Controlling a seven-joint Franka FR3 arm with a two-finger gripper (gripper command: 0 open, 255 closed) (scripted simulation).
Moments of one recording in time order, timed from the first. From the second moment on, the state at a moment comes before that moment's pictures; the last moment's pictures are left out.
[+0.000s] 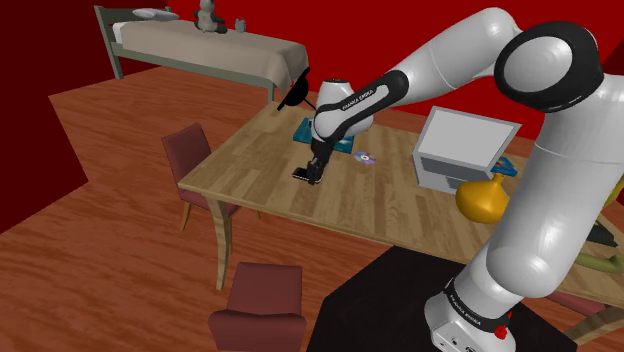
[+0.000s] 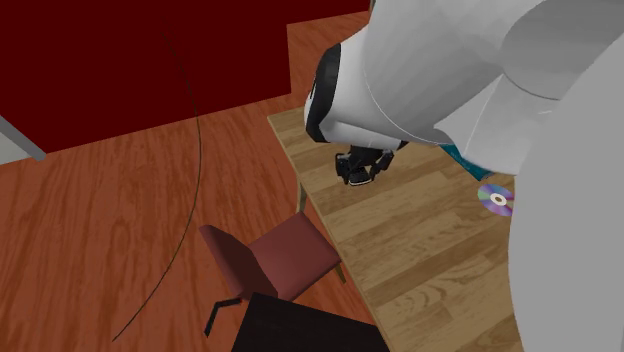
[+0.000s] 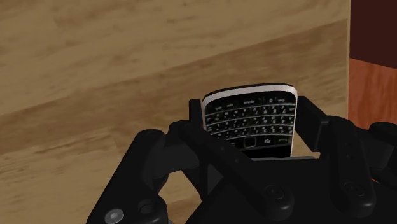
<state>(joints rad) 0.05 0.22 0.04 -2.16 0.01 2.39 -0.35</state>
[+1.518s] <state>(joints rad) 0.04 0.05 0.04 -2.04 0.01 2.10 -0.35</state>
